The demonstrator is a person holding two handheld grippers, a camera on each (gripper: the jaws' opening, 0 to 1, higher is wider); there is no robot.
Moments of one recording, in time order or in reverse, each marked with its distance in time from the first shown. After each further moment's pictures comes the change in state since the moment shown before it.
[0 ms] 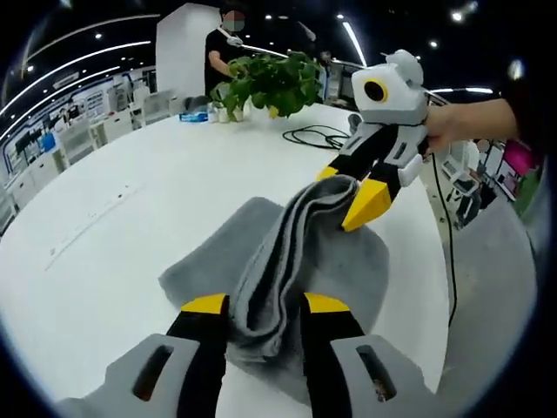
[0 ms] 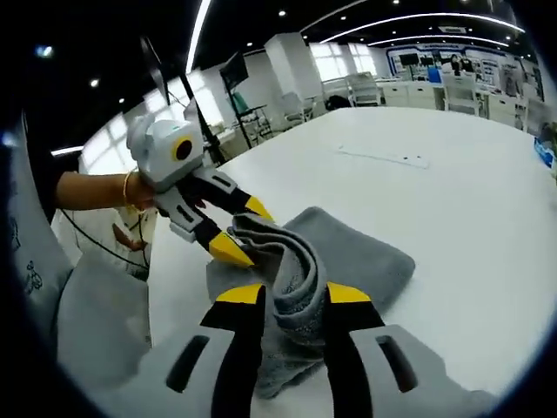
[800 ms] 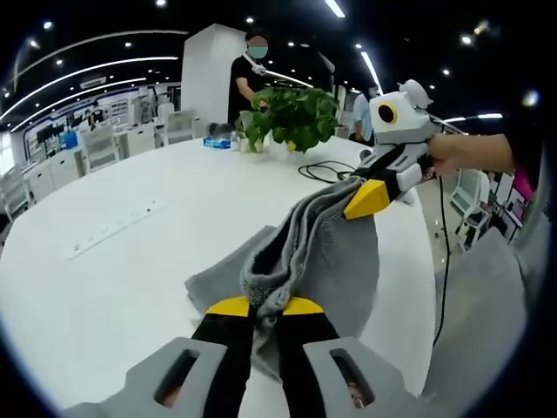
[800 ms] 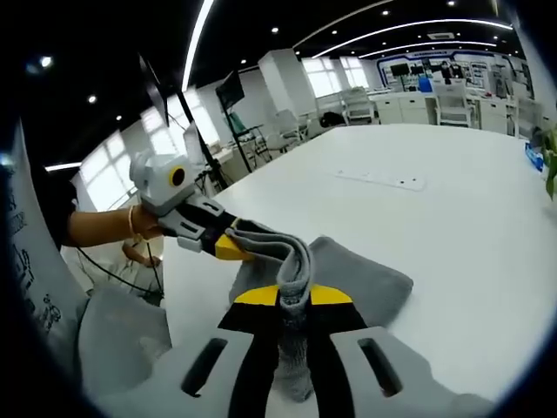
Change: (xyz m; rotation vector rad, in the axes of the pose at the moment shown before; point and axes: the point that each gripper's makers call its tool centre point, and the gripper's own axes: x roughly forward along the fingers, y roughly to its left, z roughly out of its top) left arm -0.055 0.002 0.027 -0.087 -0.173 0.071; right arm -0.033 0.024 0.045 0.066 -0.093 0.003
